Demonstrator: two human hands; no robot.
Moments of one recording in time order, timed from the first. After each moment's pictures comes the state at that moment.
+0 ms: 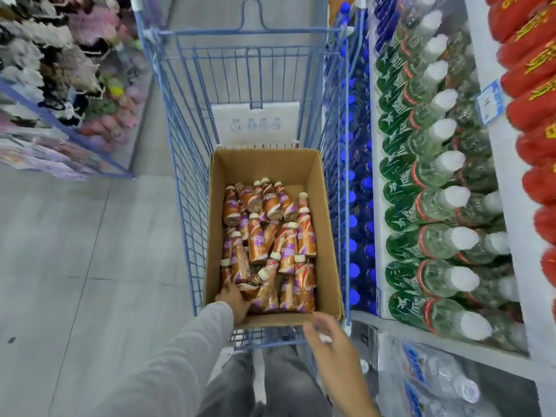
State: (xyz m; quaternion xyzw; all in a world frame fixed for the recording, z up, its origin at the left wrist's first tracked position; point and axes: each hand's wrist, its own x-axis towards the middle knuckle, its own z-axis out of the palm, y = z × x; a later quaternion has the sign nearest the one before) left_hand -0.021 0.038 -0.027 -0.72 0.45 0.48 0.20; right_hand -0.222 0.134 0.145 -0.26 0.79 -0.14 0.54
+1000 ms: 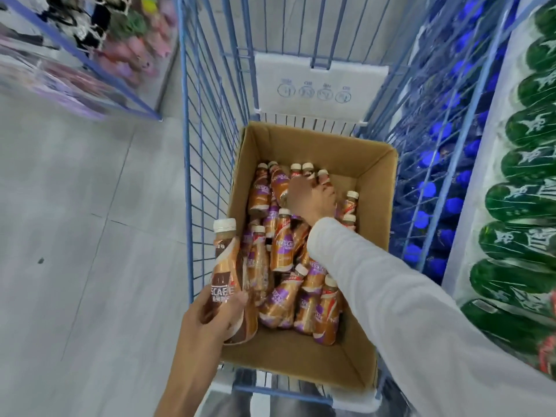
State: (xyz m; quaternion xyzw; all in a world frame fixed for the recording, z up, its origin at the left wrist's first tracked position) left_hand -0.020 -0.010 0.106 -0.78 0.08 0.57 -0.26; right_hand -0.175 -0.213 -0.115 -0.47 0.79 0.08 0.39
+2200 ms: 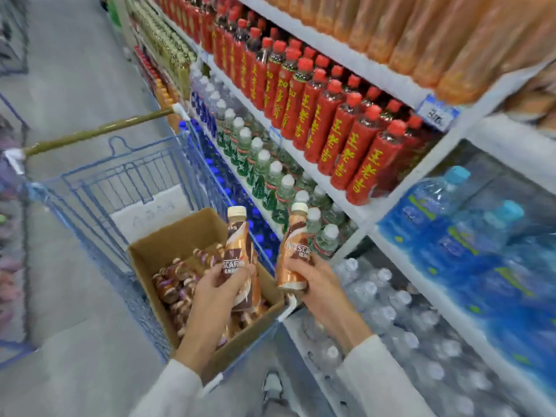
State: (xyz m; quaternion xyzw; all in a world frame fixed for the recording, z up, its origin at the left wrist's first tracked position) left_hand -0.048 0.106 0.299 -0.44 0.51 0.71 -0.23; right_hand -0.213 0.191 0.265 -0.02 0.61 -0.64 0.47
